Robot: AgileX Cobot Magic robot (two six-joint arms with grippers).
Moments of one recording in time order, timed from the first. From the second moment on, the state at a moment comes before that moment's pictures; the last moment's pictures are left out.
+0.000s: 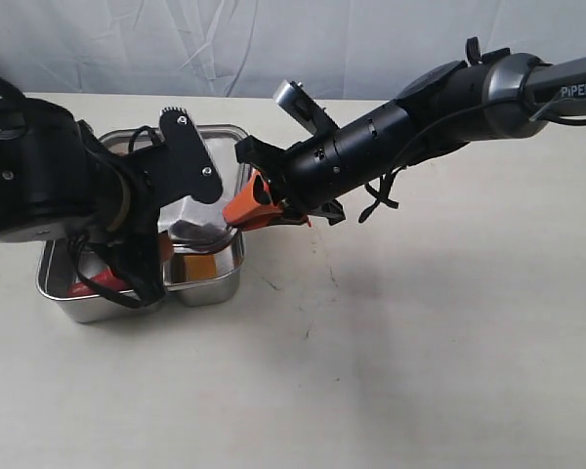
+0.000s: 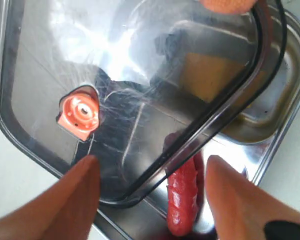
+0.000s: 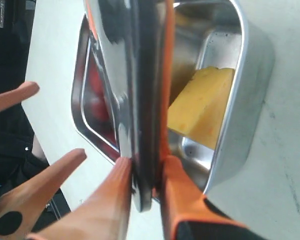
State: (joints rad) left arm -0.74 1.53 -0.85 0.76 0.64 -0.22; right arm 0.57 2.09 -1.34 1.27 0.93 -0.71
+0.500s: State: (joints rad) left arm -0.74 1.38 -0.85 0.93 0.82 -0.38; right arm 0.57 2.09 -1.34 1.27 1.01 -0.75
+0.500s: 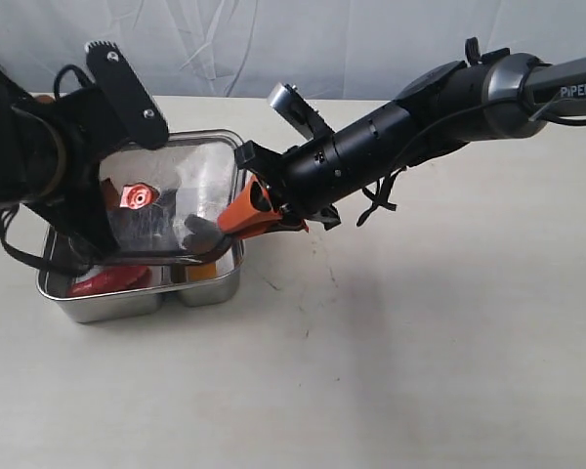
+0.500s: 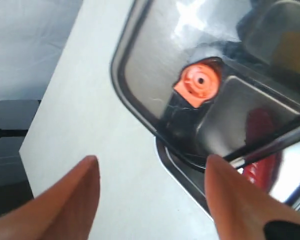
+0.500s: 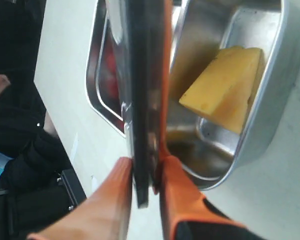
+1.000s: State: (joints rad) left arm -0.72 1.29 -0.85 0.96 0.93 -0.43; right arm 0.57 2.09 -1.34 1.27 1.13 -0.76
